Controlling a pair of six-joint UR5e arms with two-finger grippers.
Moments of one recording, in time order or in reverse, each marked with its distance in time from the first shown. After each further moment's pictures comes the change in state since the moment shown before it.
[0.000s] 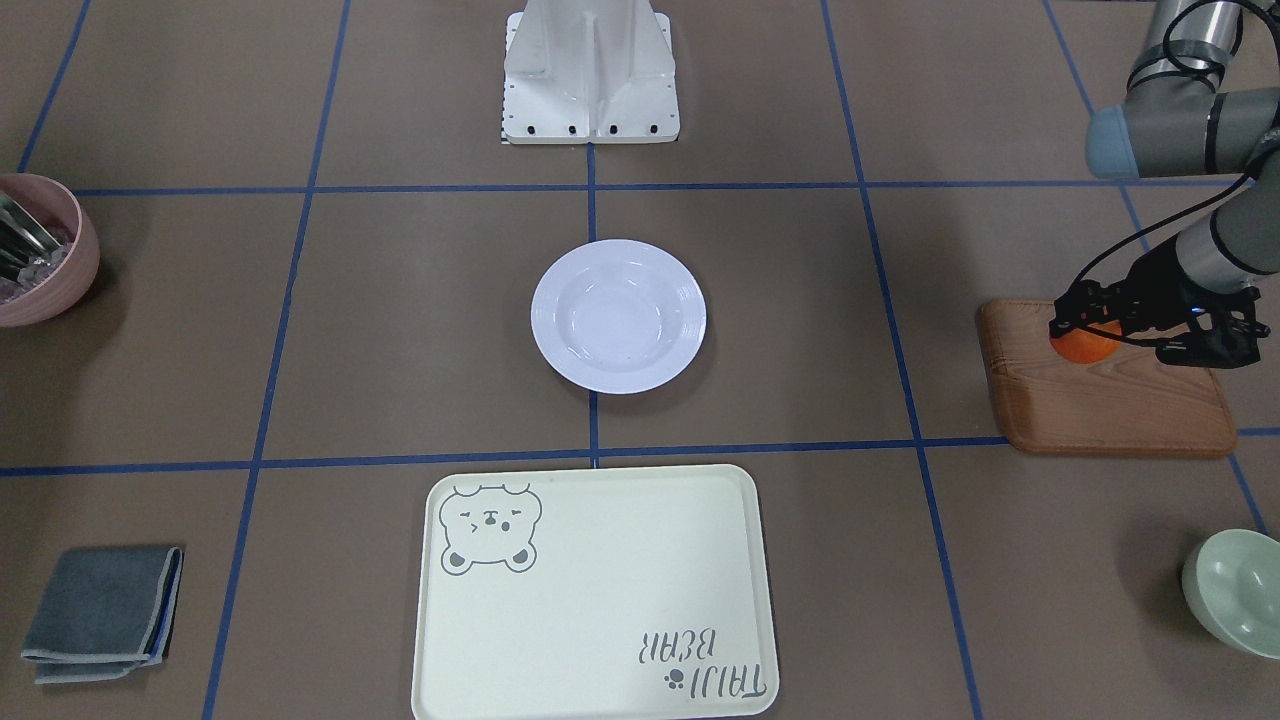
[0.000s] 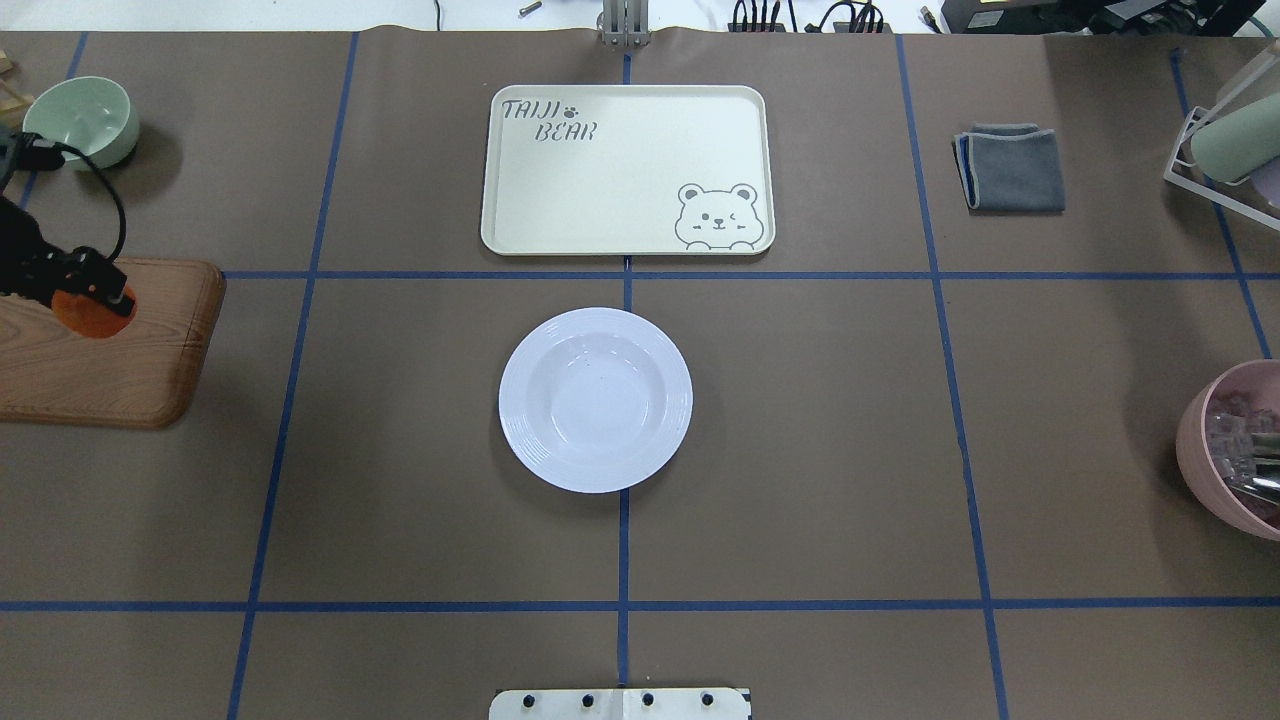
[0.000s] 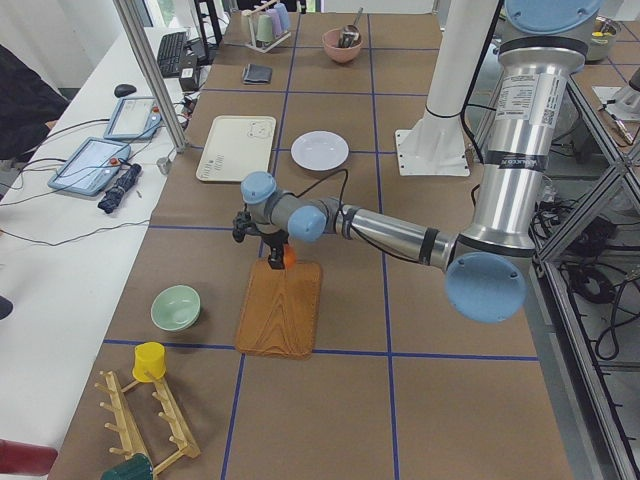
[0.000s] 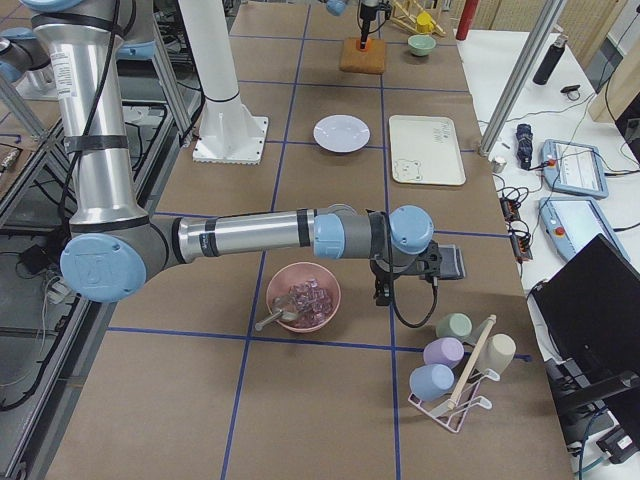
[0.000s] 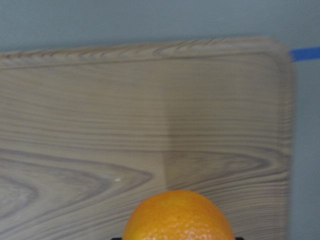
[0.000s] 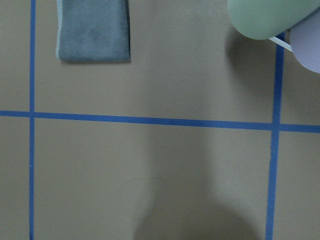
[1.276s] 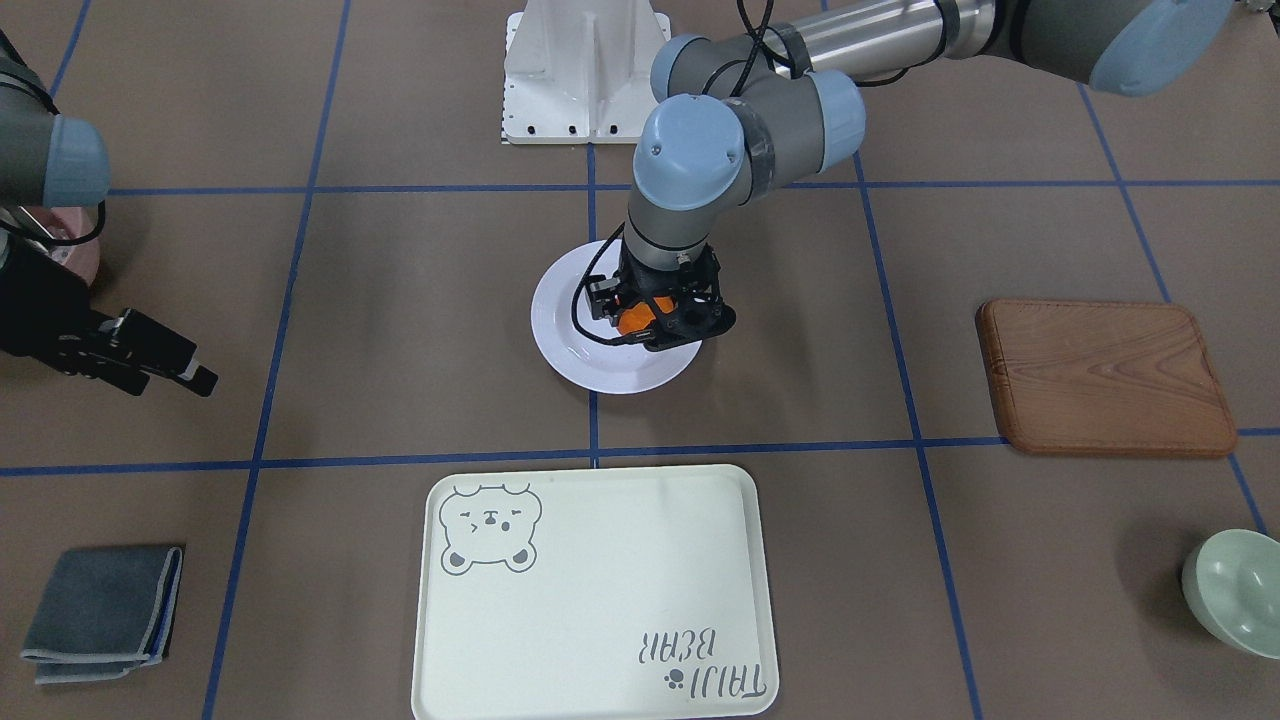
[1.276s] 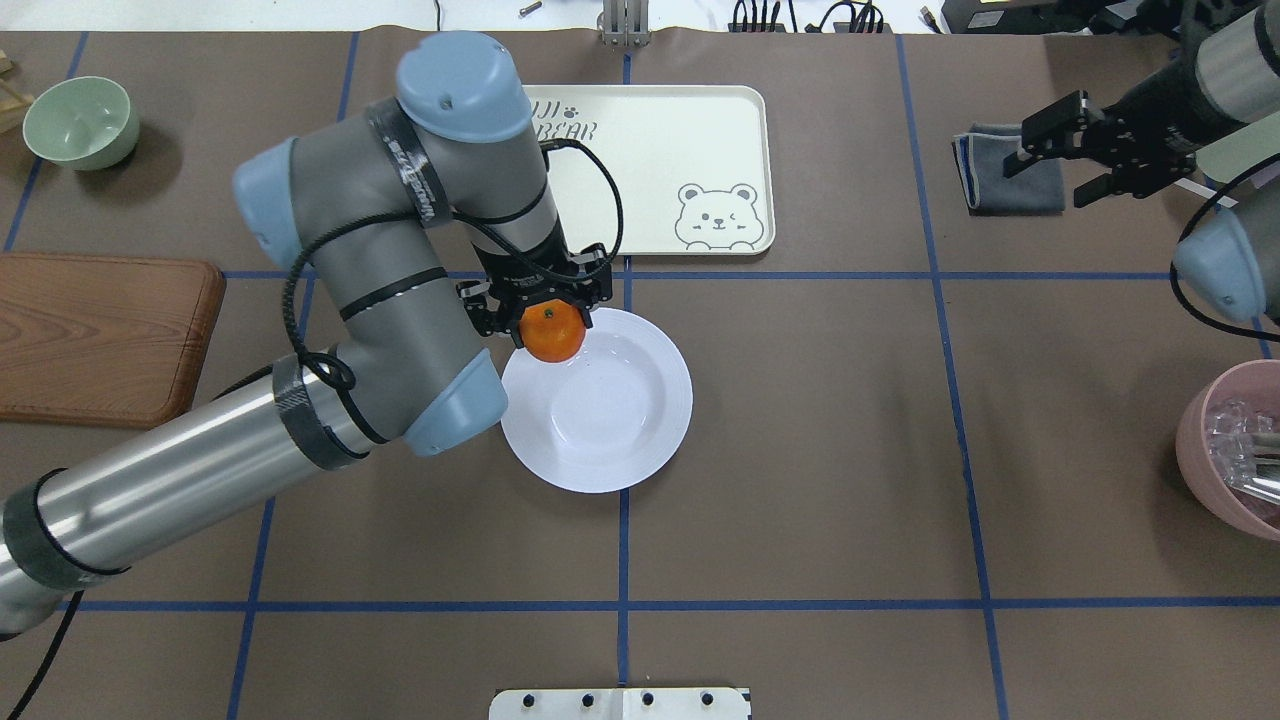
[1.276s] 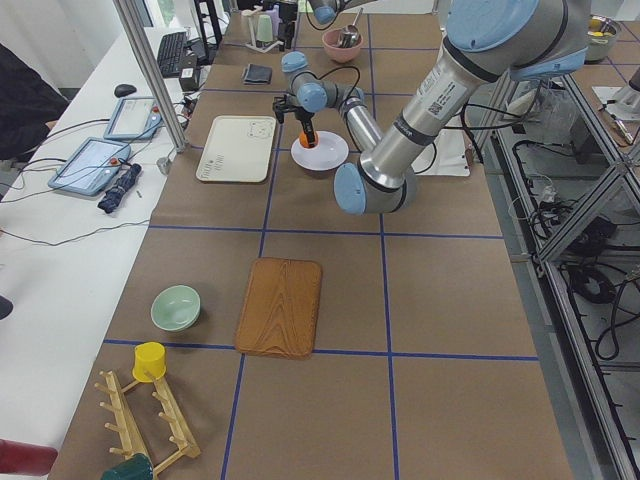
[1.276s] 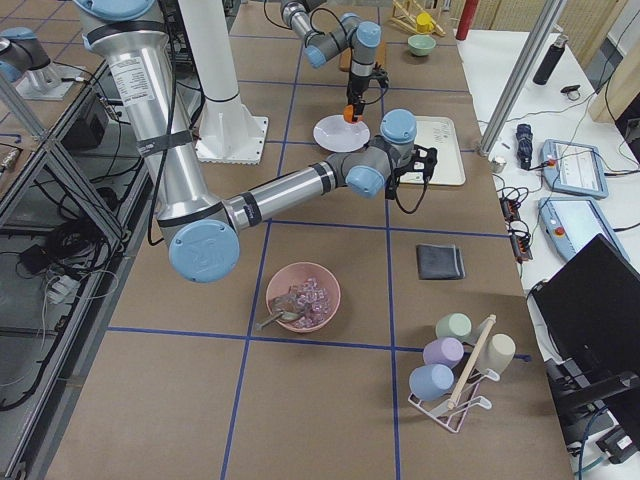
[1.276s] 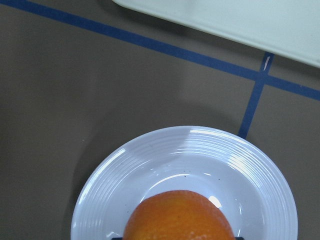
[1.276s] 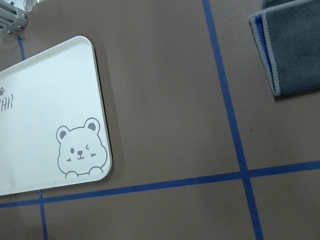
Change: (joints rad) left arm 0.502 -0.648 0.224 0.116 0.252 -0.802; right arm -0.404 0.186 0.046 0.660 -0.190 1.165
